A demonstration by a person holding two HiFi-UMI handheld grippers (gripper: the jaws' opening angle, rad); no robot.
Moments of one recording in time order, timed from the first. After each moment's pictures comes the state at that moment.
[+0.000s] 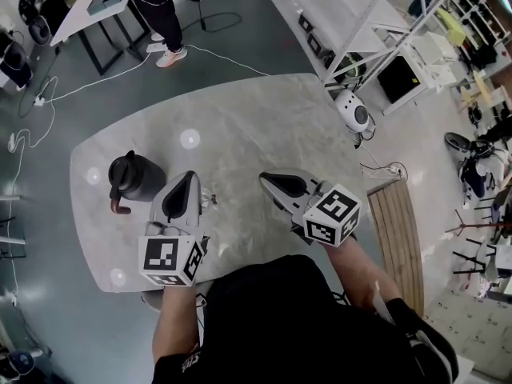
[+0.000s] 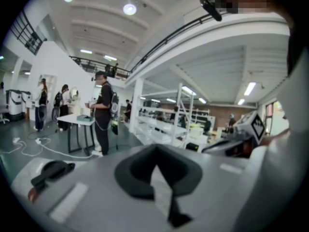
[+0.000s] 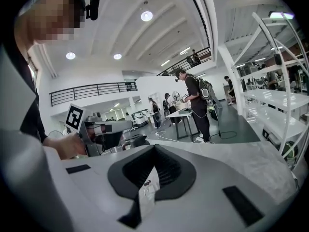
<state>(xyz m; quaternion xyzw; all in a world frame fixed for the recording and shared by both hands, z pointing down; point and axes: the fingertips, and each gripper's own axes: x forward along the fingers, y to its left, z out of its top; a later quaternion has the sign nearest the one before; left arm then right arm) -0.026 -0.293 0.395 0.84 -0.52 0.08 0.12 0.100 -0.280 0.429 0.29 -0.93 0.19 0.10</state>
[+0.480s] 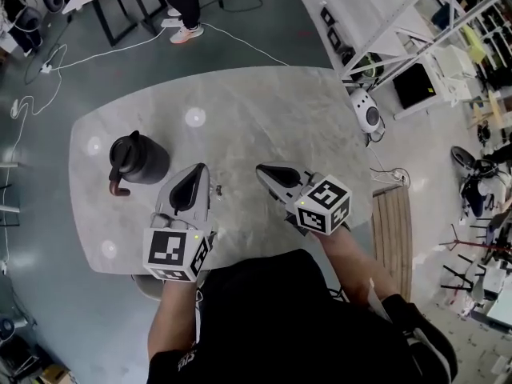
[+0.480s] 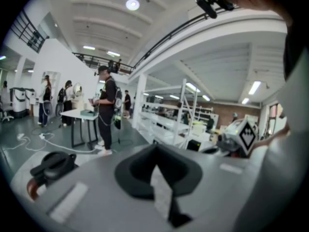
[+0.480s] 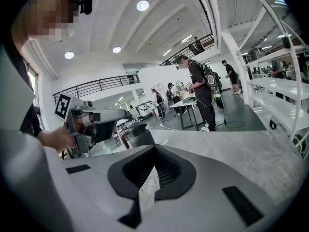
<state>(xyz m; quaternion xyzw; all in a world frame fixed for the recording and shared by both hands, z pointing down) -0.026 -0.297 0.416 0.83 -0.53 0.09 0.14 0.075 -0.301 0.484 0.24 -0.93 0.22 0.14</state>
